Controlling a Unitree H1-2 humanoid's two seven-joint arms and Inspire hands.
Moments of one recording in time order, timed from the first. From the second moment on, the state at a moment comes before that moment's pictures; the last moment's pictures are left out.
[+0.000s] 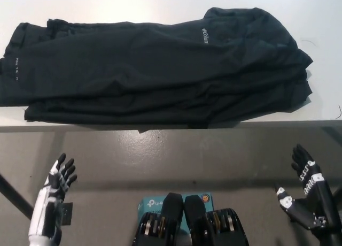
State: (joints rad) left_arm 0.13 0.12 0.09 -0.13 -0.06 -0.05 -0.04; right_arm 0.09 -0.08 -0.03 -0.10 0.04 -0.17 0.06
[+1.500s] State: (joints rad) left_arm 0.25 0.12 0.07 -0.17 -0.05 -0.09 -0.07; right_arm -0.78 -0.33 -0.26 0.70 0.30 0.35 0.15
